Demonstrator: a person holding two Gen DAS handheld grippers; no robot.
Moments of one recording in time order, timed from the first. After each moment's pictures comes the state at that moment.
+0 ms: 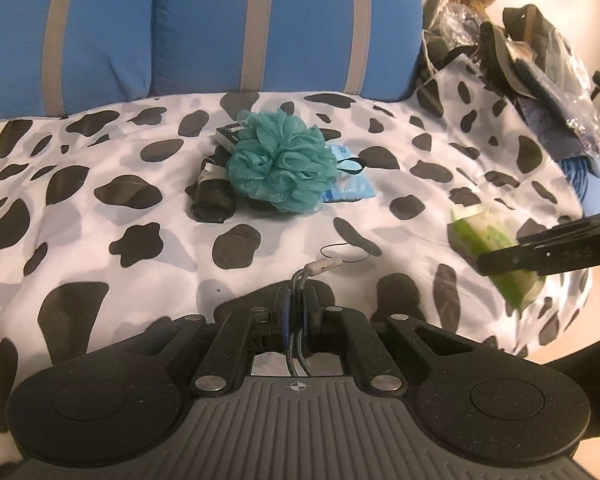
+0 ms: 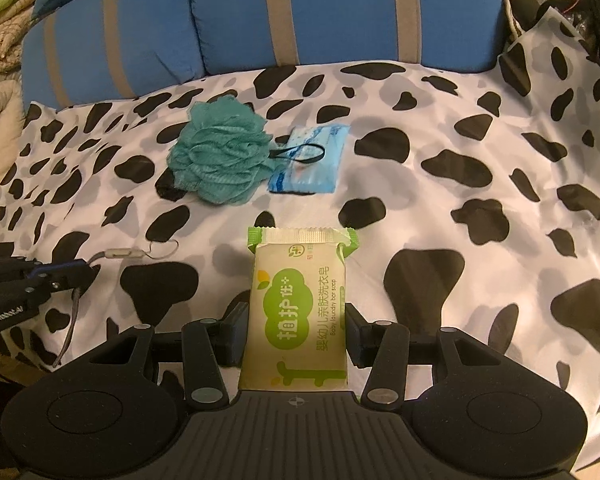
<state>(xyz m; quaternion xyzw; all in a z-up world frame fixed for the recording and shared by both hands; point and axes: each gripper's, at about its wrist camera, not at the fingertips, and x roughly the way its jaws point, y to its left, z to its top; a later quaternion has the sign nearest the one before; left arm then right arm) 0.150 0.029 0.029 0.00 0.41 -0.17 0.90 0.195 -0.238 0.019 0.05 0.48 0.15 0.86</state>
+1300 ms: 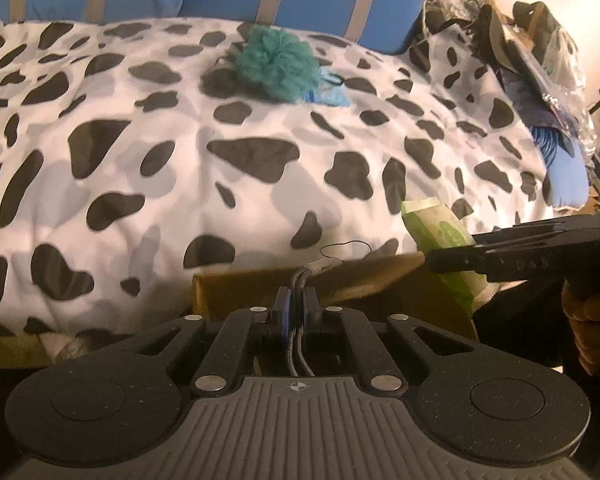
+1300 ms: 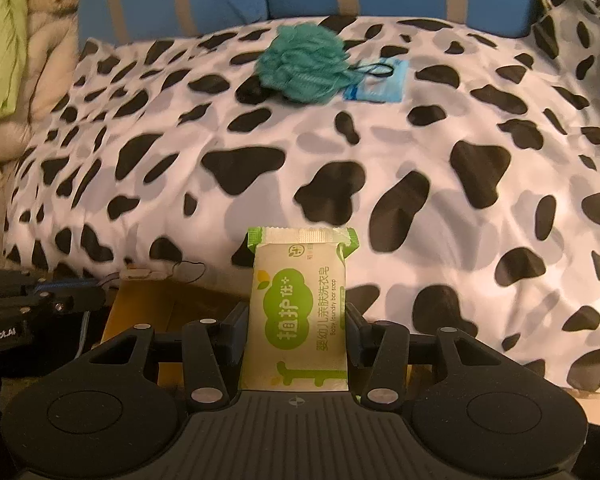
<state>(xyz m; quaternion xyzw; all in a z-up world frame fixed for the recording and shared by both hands) 0.024 0.040 0.024 -0.06 0.48 -0.15 0.86 0.076 -0.201 0.009 0.02 0.51 0.21 0.83</state>
